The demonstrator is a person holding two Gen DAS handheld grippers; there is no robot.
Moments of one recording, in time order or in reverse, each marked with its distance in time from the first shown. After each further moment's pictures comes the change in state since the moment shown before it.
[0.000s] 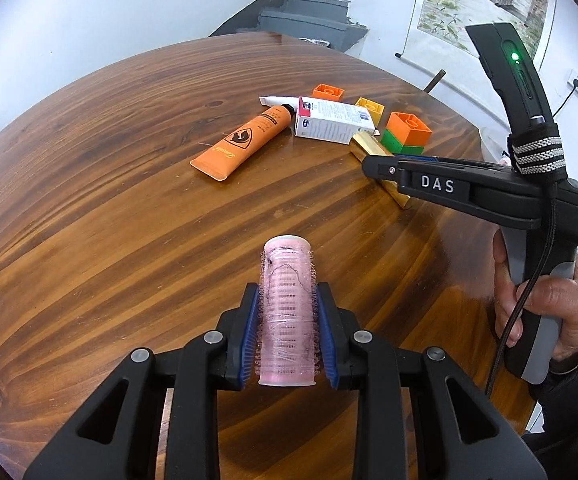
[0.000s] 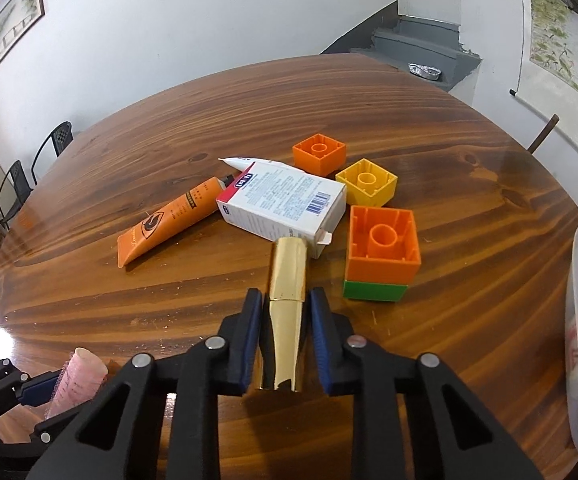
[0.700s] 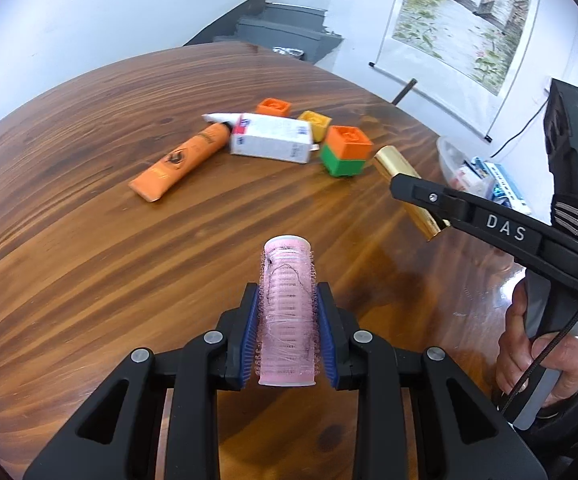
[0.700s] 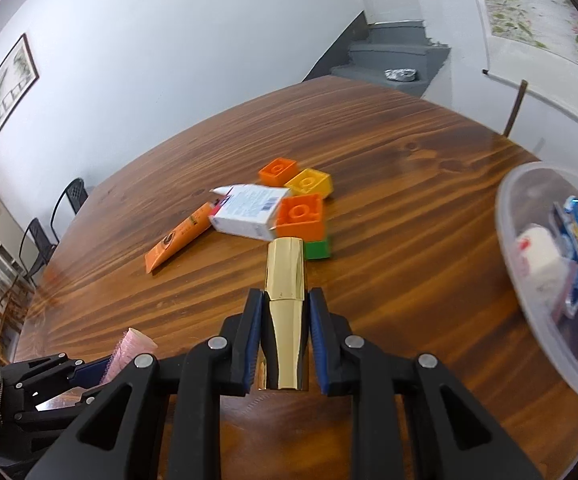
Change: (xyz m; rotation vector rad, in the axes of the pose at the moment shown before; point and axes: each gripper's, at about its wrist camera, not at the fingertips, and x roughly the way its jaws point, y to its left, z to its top) left arm -0.003 -0.046 0.012 0.010 -0.031 -0.100; right arm -0.070 -0.047 -0.036 0.164 -0.132 0.066
